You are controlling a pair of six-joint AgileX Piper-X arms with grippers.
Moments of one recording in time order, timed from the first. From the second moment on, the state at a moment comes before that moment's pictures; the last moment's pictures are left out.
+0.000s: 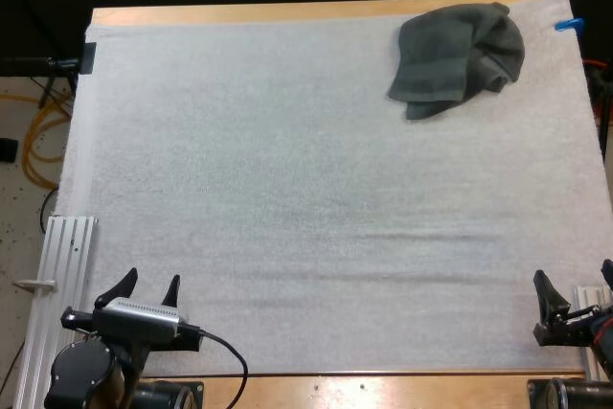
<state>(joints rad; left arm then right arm) -0.11 -0.01 -0.51 1.03 0.00 -1.66 -0.07 0.00 -0.53 1.05 -0.24 -1.90</state>
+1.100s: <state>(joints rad) -0.11 0.48 -0.82 0.89 0.26 -1.57 -0.07 0.45 -0.76 0.86 -0.24 -1.81</state>
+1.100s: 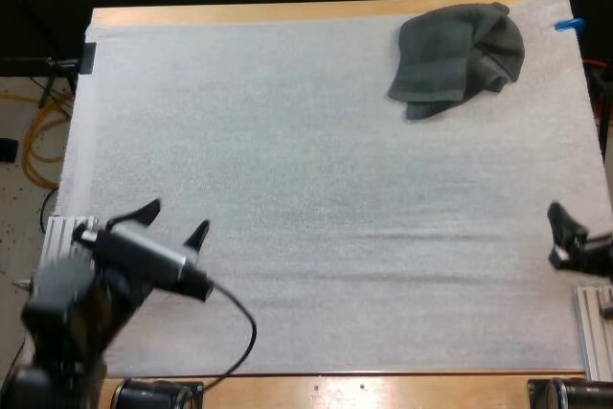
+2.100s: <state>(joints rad) -0.11 0.86 -0.99 0.86 0.52 -1.57 0.14 1.85 -1.41 0.50 -0.24 -1.51</state>
